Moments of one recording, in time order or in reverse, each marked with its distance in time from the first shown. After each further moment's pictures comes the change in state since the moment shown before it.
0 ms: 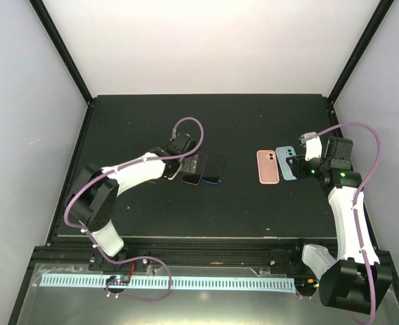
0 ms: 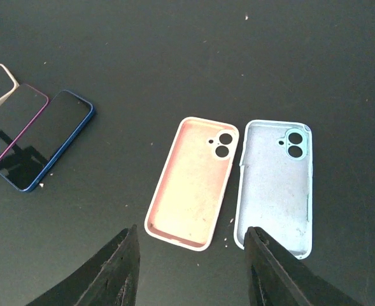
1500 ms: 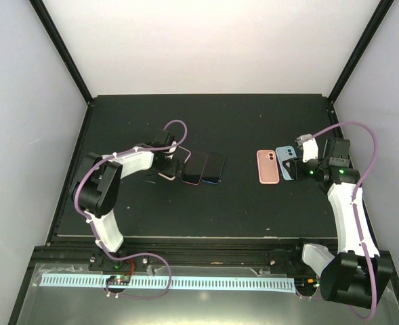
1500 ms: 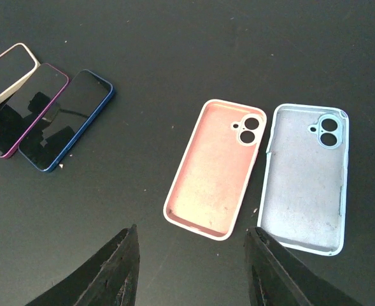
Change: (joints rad) left arm 0.288 0.131 -0.045 0.024 0.420 0.197; right arm 0.000 0.043 0.001 -0.043 -0.066 -0.040
